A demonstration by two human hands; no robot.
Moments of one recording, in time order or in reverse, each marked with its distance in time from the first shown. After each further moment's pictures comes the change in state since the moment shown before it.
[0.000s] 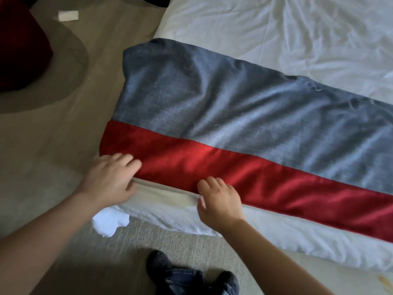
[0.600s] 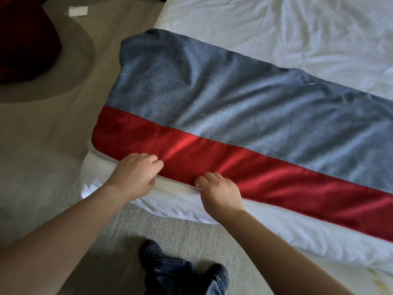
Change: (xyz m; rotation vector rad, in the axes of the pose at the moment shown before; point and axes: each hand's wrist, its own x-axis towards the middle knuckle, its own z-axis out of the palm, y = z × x) left_hand 0.013 0.090 0.000 -0.044 -0.069 0.061; right_hand -0.026 0.044 -0.002 0.007 0.049 -0.177
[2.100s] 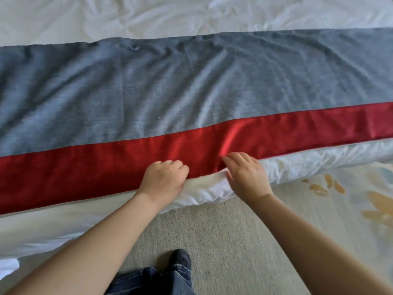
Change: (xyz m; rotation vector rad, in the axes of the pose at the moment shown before) left_hand 0.155 0.391 0.008 -0.003 0.096 0.388; right_hand -0.276 0.303 -0.064 -0.131 0.205 0.420
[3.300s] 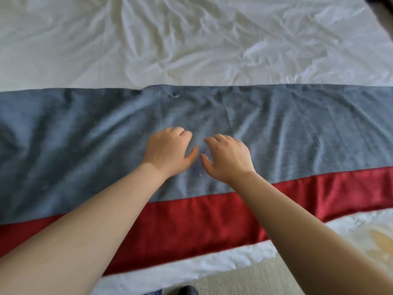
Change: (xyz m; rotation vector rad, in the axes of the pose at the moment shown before) left_hand 0.112 -0.178 -0.071 -0.076 0.127 -0.165; right_hand 0.235 -0.081 -0.019 -0.046 -0.215 0.060
